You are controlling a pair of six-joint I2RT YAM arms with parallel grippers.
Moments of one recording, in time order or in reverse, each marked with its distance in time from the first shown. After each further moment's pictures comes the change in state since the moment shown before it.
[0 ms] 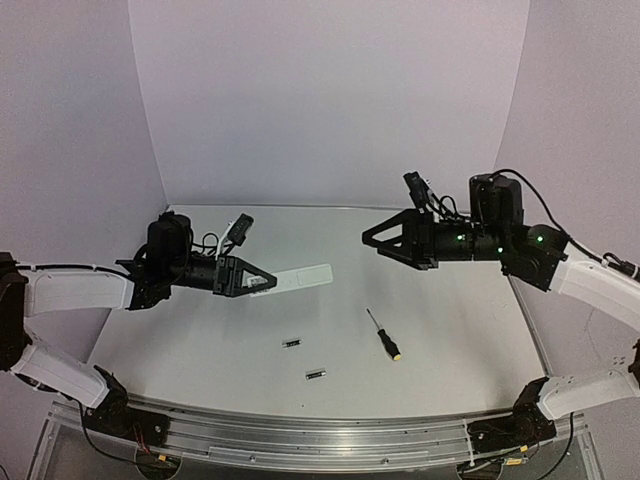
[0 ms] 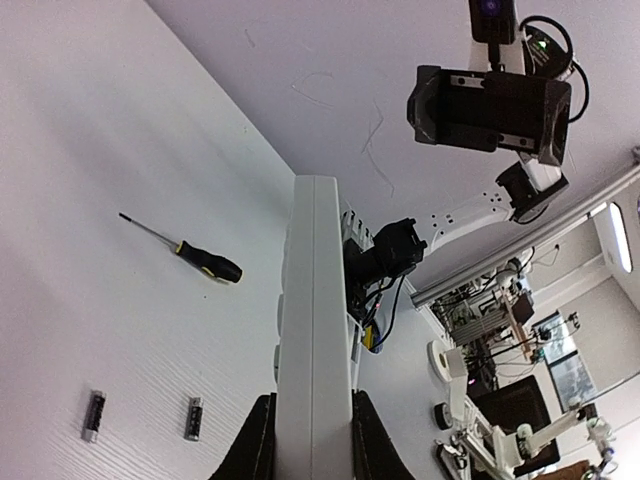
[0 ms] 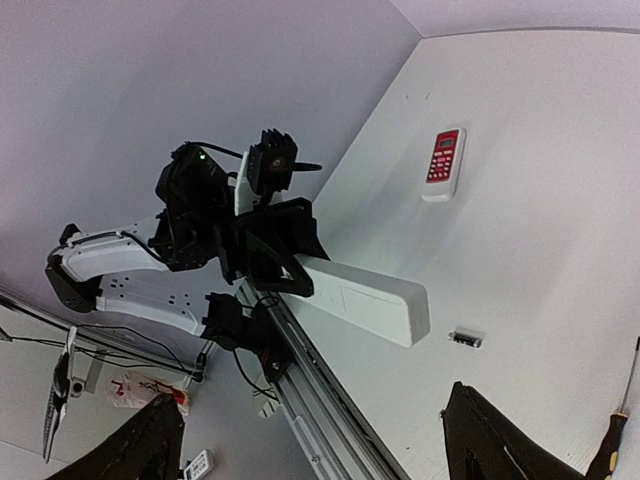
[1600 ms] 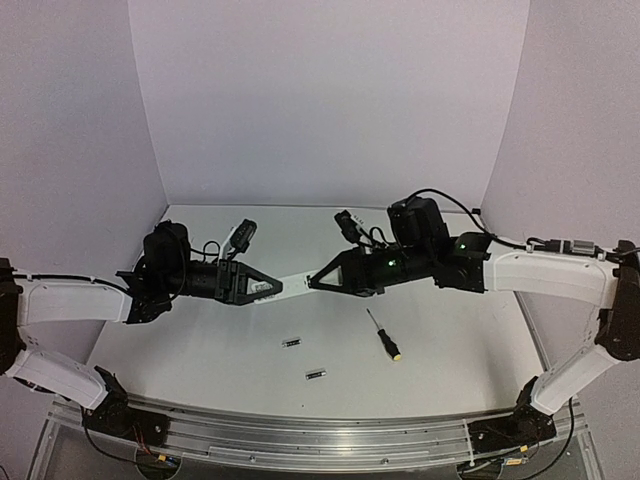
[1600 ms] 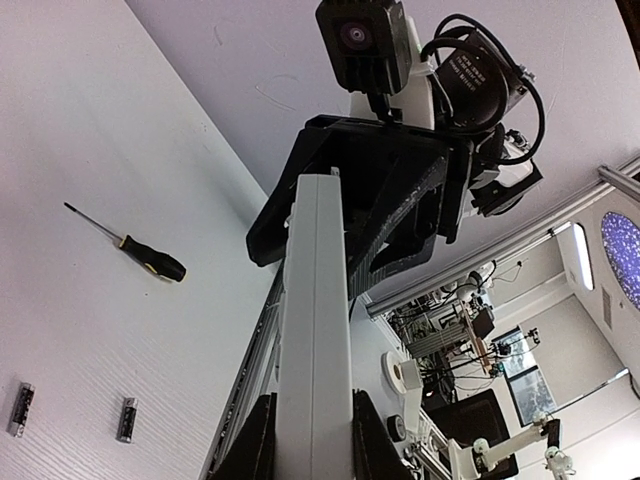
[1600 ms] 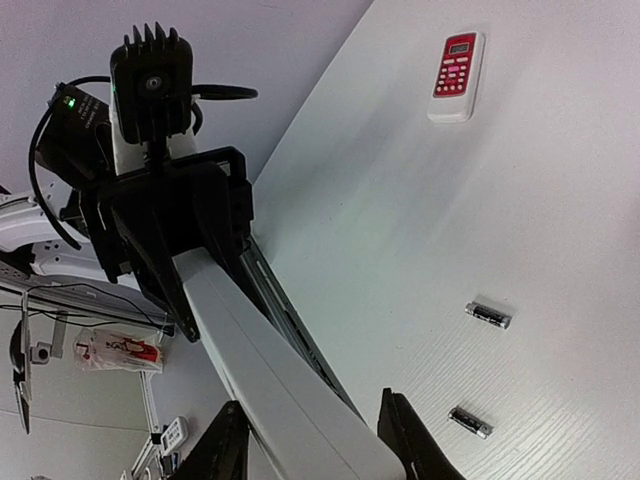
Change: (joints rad) left arm -0.091 -0.044 -0.067 0.154 -0.051 -0.225; right arm 0.153 0.338 0.078 0.075 0.027 -0.029
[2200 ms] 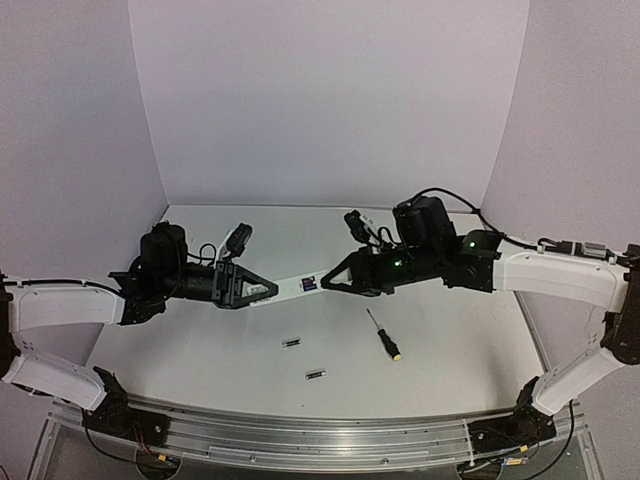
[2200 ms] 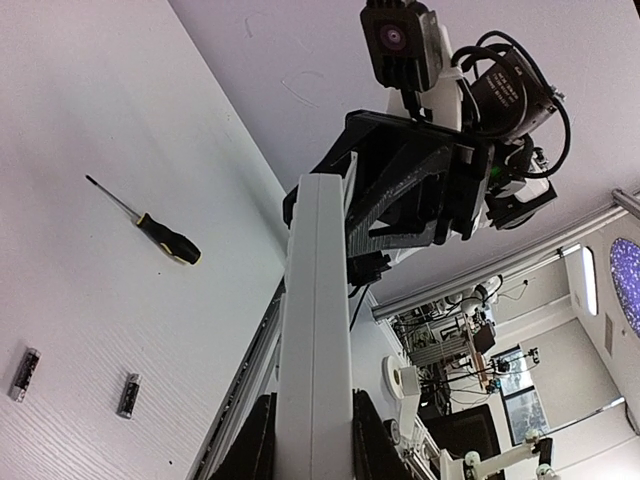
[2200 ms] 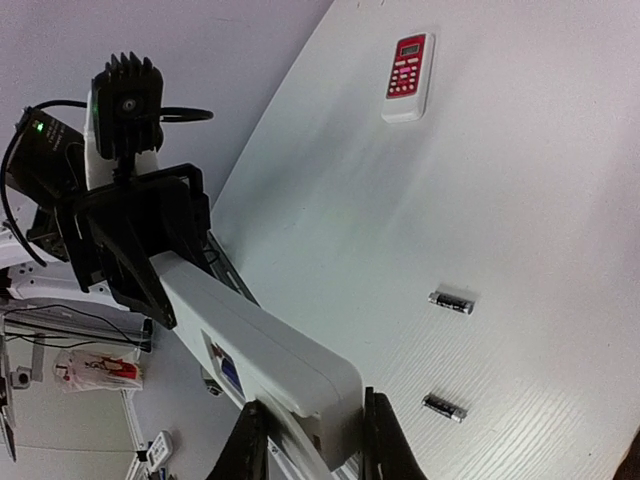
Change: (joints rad) left arm -0.001 -0.055 -0.009 -0.118 -0.043 -0.018; right arm 0.011 -0.040 -0.001 -0.091 0.111 0.008
